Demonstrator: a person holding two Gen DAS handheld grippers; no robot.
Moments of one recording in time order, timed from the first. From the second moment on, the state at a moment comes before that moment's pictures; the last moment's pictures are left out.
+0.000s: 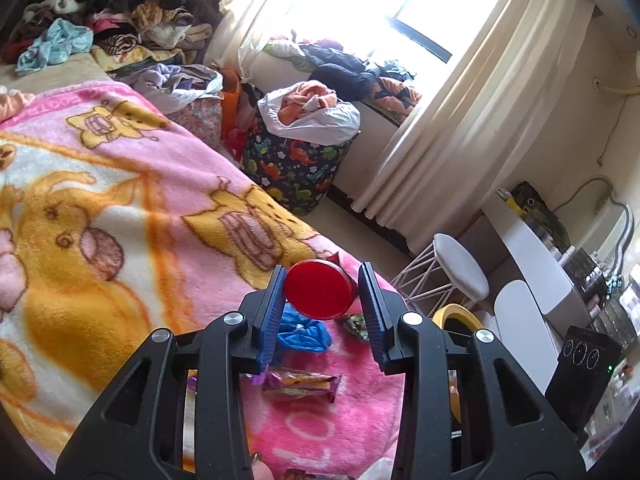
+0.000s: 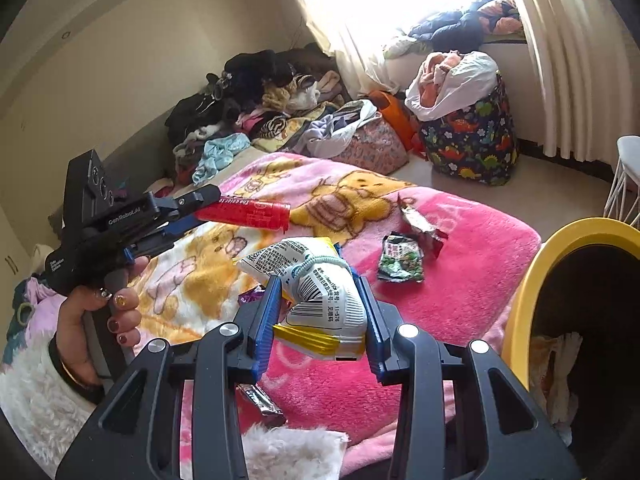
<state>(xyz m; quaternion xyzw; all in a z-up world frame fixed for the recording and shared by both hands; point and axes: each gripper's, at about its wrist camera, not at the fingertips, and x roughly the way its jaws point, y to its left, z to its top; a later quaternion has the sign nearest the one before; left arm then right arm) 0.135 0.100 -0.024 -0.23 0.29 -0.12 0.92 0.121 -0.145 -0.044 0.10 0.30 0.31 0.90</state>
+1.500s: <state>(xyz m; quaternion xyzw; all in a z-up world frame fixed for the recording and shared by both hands) 0.136 -0.029 -0.009 -0.15 0.31 -0.20 0.92 0.113 -0.257 -0.037 0.20 0.26 0.21 0.92</state>
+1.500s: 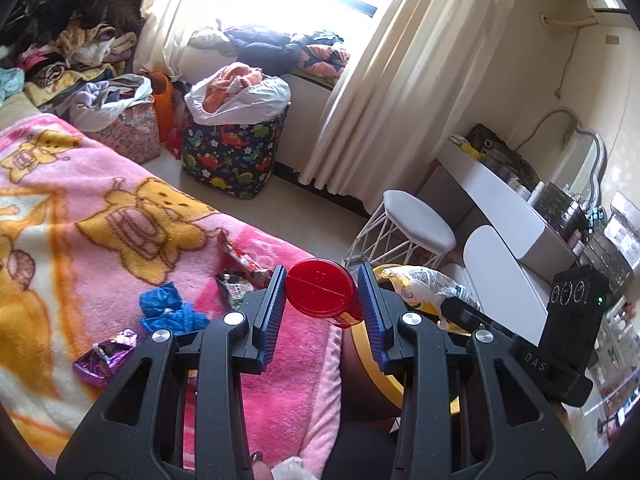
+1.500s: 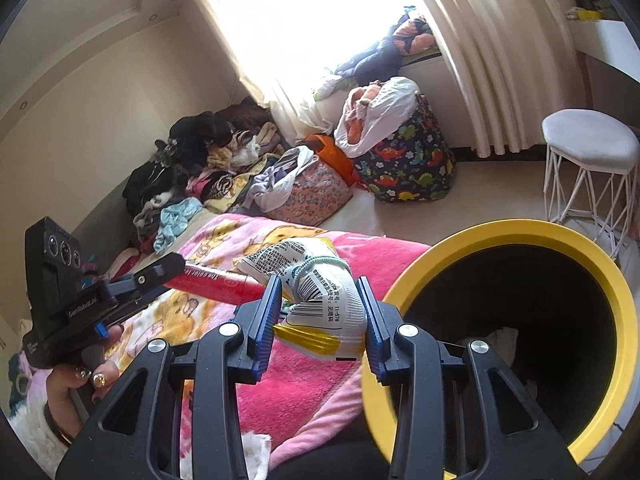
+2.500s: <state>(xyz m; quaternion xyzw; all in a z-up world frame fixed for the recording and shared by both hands) 0.135 -0.101 -0.023 -0.10 0.33 -0.25 0.91 0.109 -0.320 -0.056 0.22 0.25 0.11 0.94</state>
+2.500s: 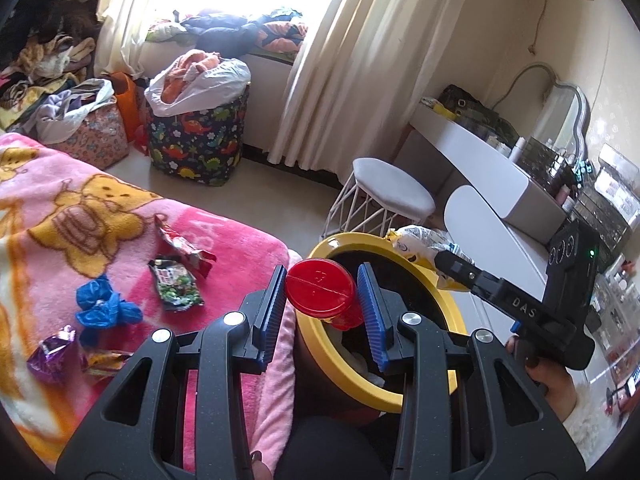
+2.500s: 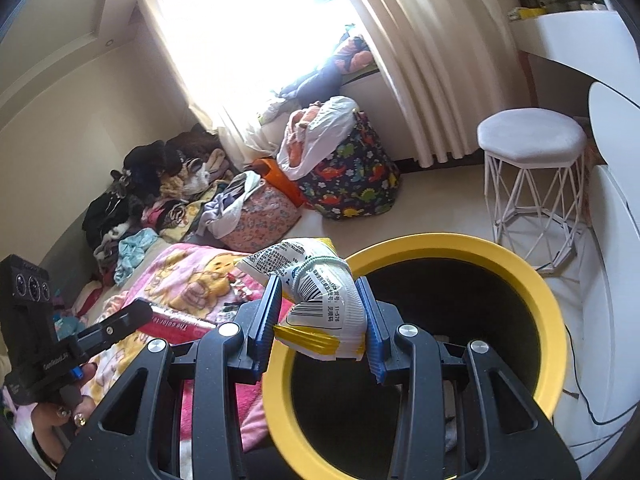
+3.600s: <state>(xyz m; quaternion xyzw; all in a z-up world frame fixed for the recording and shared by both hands) 0.143 -0.163 -0.062 -0.06 0.37 -0.29 0.88 0.122 -0.355 -0.096 0.22 0.29 0.04 0.93</state>
